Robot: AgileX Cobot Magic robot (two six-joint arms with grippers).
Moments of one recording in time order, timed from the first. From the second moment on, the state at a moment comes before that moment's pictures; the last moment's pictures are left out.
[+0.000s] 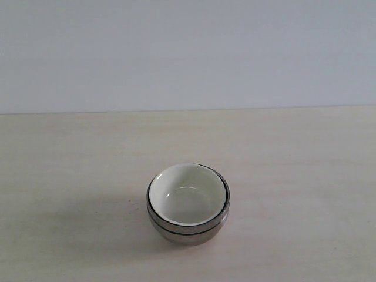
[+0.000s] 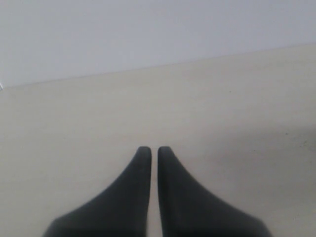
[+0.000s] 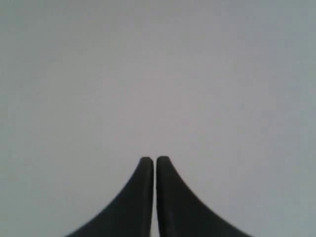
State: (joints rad) left arm -0.01 0.00 0.00 0.02 0.31 0.12; right arm 0.06 0.00 -0.49 1.69 0.11 -1.61
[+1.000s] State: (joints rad) left arm -0.01 0.00 0.00 0.02 0.31 0.12; right arm 0.06 0.01 0.00 1.70 0.05 -1.41
